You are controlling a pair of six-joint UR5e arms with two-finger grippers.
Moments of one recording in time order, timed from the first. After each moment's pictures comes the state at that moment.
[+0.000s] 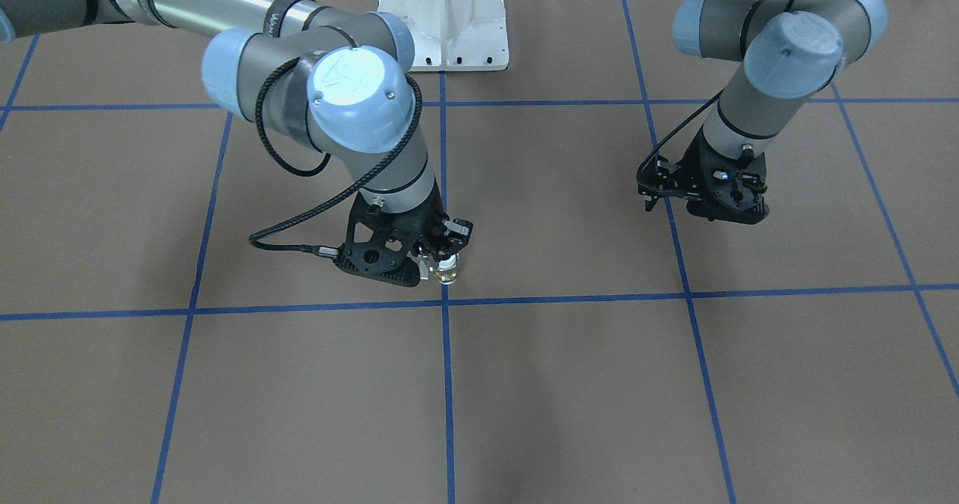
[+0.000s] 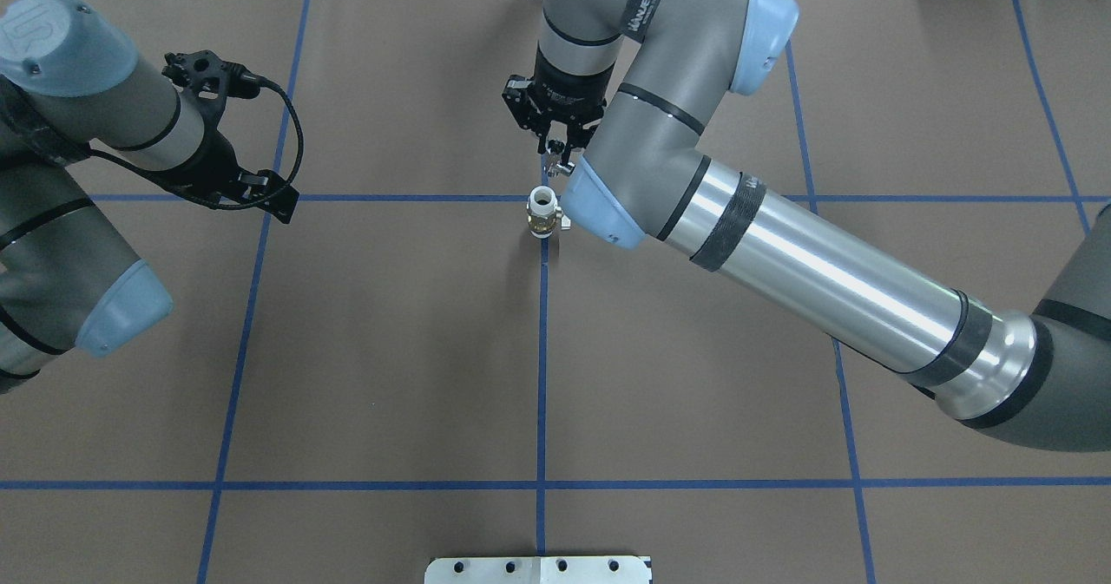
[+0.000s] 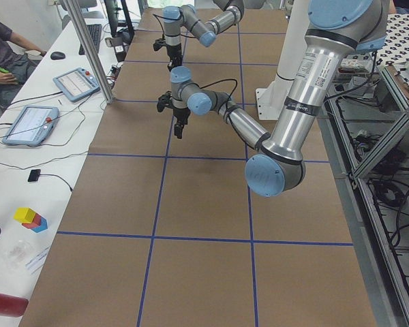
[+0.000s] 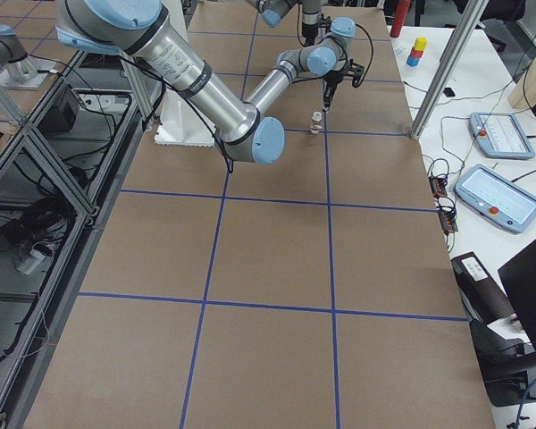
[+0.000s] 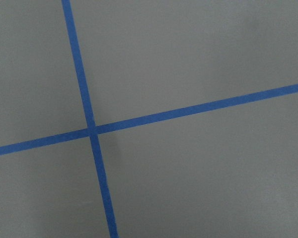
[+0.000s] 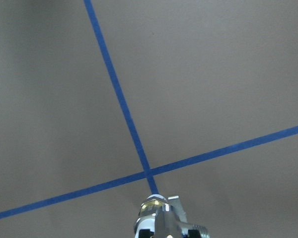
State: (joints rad) left arm -0.86 -1.94 -1.81 -1.62 -2.09 -0.71; right arm 0.73 -0.57 1.33 -1.59 2.10 1.36
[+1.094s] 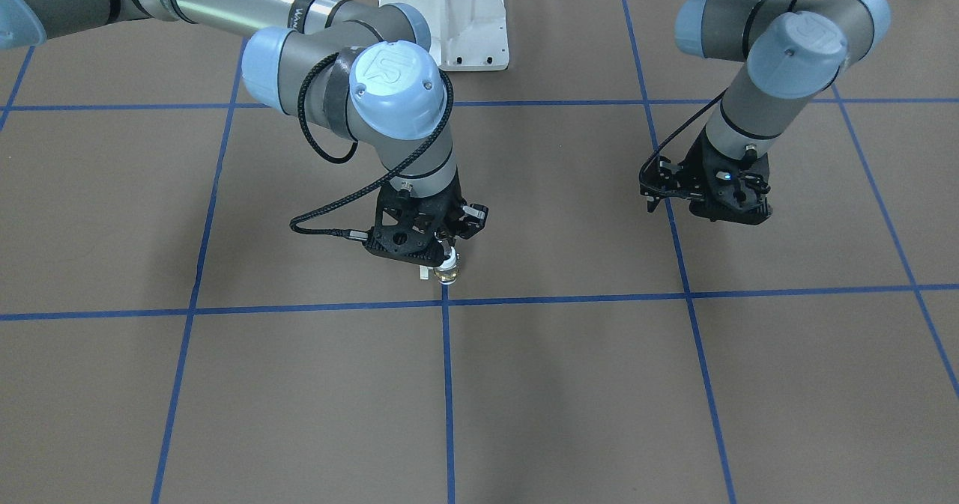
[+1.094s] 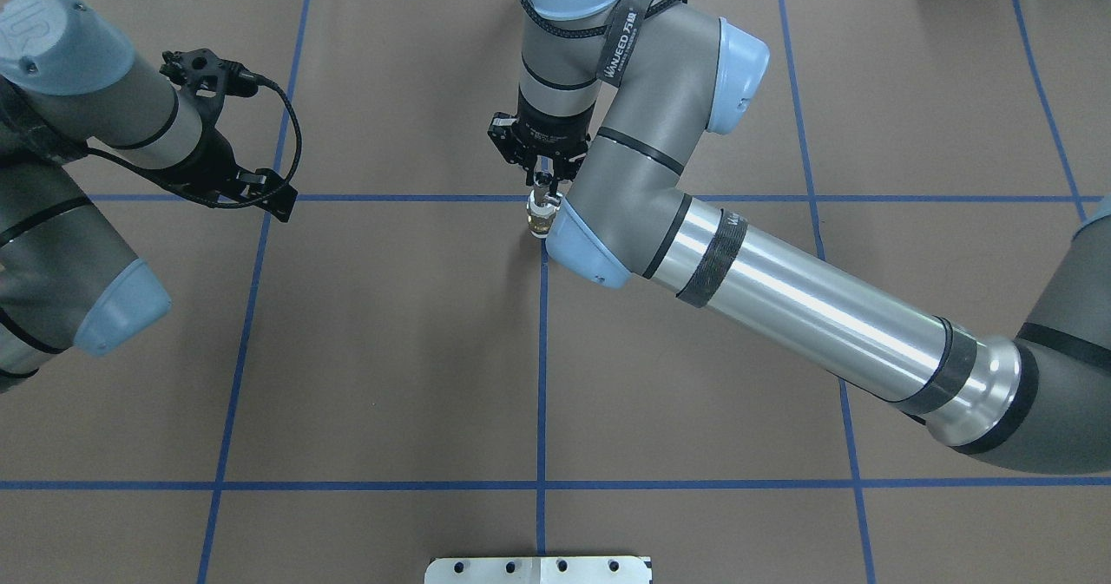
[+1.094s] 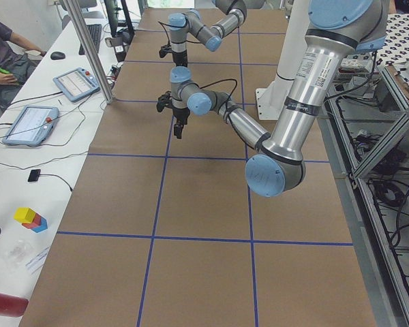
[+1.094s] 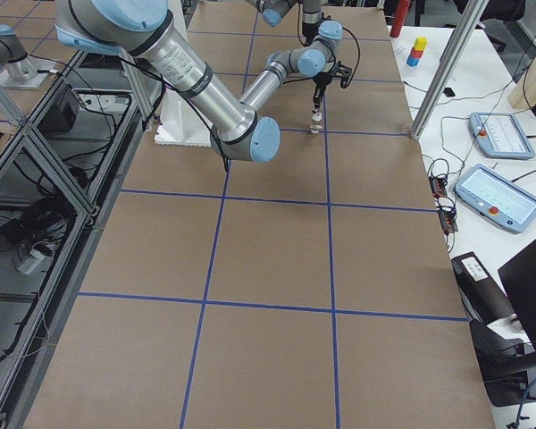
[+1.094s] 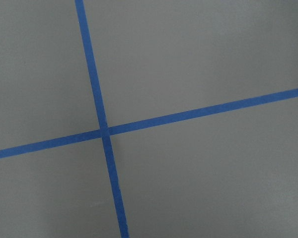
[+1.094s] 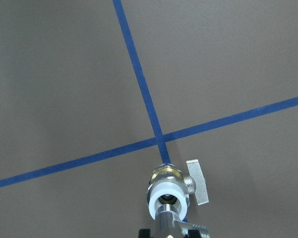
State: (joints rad) left arm -0.86 -1.94 -1.81 -1.62 -2.09 -0.71; right arm 0.69 -0.58 1.34 -1.59 2.08 1.37
